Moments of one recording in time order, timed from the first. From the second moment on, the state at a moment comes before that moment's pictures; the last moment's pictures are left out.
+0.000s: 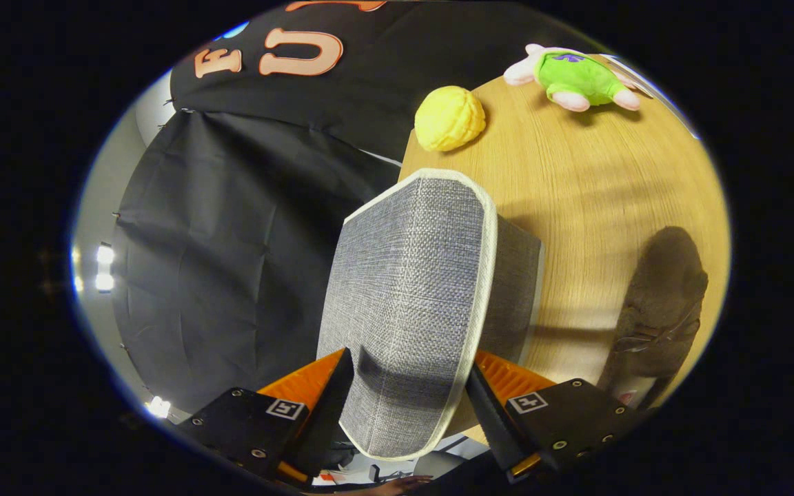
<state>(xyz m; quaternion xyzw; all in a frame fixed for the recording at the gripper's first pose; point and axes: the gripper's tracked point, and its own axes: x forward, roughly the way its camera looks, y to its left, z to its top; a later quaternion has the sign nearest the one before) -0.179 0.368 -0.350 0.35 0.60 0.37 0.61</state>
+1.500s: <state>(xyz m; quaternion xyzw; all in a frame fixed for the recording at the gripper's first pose) -0.119 0.545 -0.154 0.44 0.49 0.41 0.63</state>
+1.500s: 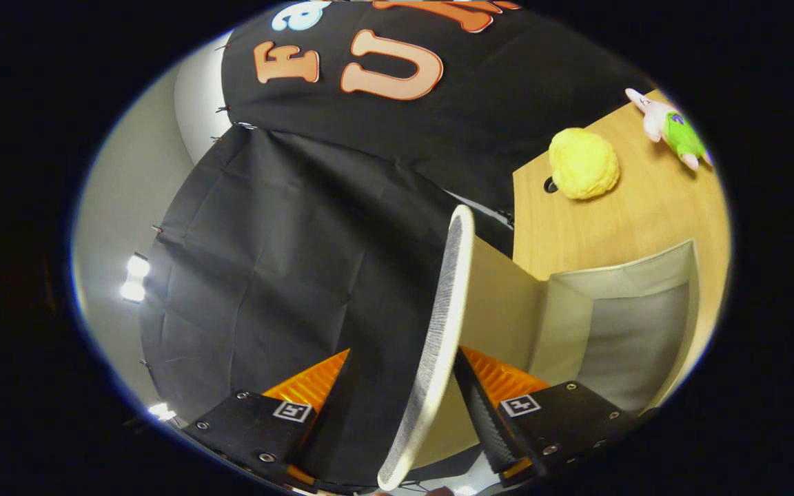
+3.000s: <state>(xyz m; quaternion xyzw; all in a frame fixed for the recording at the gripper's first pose) -0.149 0.237 -0.369 0.14 0.56 0.20 0.80</state>
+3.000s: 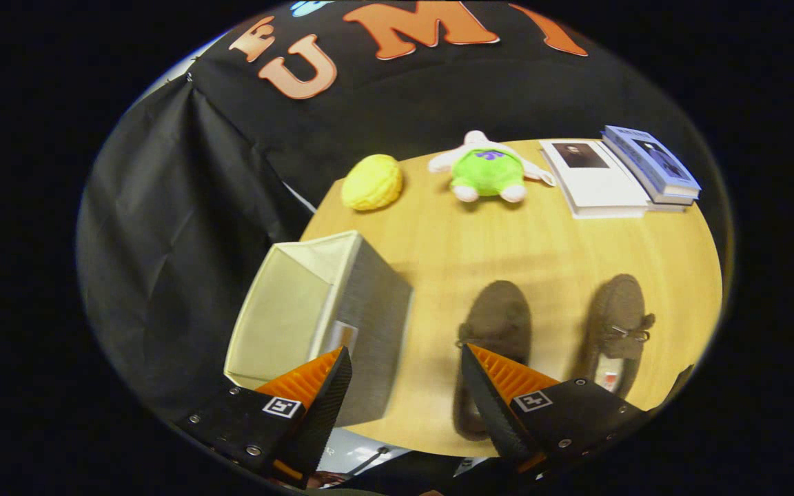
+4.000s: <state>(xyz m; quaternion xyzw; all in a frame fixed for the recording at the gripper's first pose) -0.140 0.181 -0.515 0.12 0.62 0.09 0.77</state>
